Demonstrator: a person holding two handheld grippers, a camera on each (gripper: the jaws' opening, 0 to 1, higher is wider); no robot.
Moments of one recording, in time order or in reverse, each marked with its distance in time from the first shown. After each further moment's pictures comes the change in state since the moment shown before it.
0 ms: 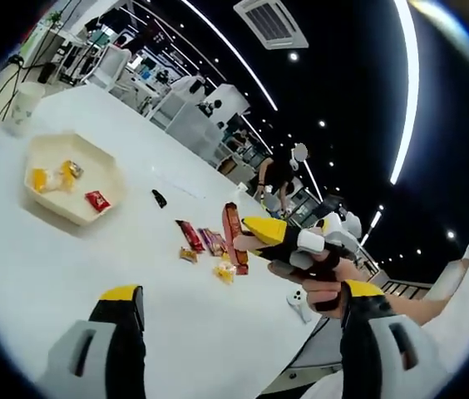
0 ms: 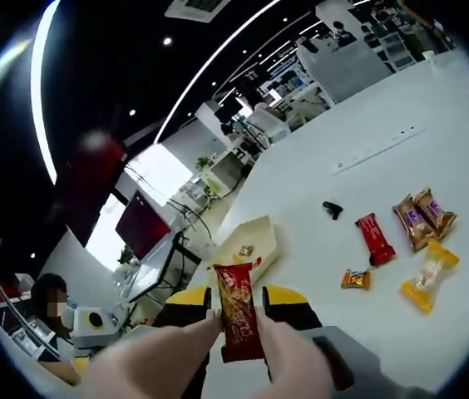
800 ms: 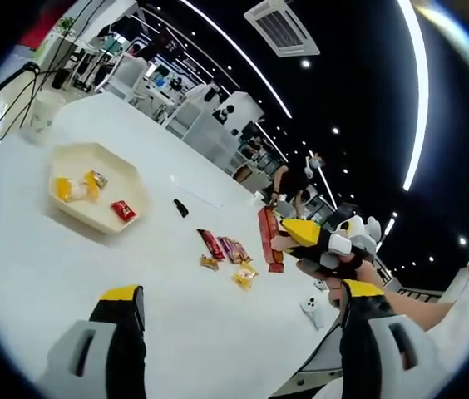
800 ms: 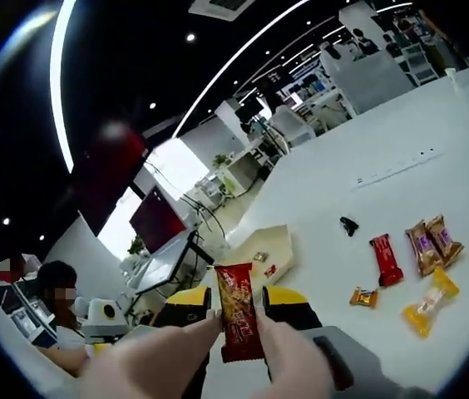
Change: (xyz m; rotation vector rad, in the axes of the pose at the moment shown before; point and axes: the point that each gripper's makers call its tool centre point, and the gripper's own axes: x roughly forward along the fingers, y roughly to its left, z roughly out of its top) left arm -0.016 0.021 0.010 -0.013 -0.030 0.078; right arm -0.005 0.026 0.020 -0.102 -0.010 0.097
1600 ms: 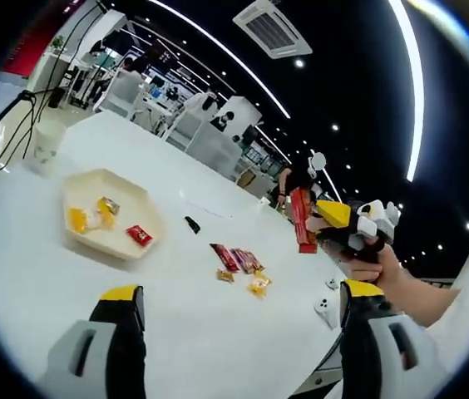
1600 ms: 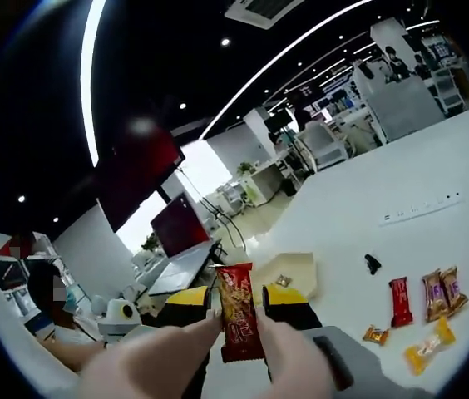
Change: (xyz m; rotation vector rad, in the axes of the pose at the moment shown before) left arm -0.013 0.013 0.025 0.076 -0.029 0.031; right arm 0.002 0.041 0.041 -0.114 -0.032 0.088
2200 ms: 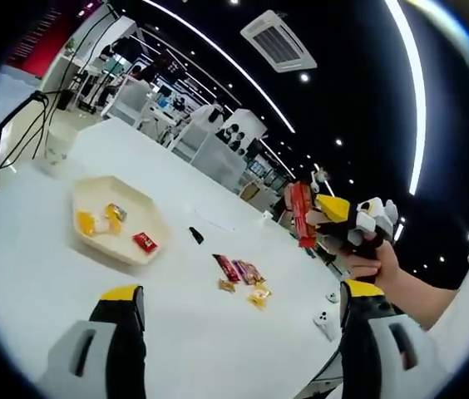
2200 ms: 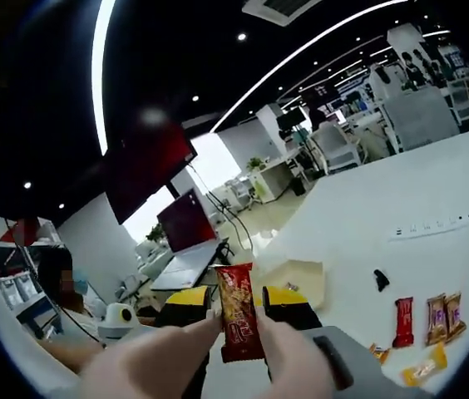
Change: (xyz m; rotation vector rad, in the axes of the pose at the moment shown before) left arm -0.011 0.004 0.011 -0.029 -0.080 0.019; right arm 0.021 0.011 0.013 -0.062 0.044 0.040
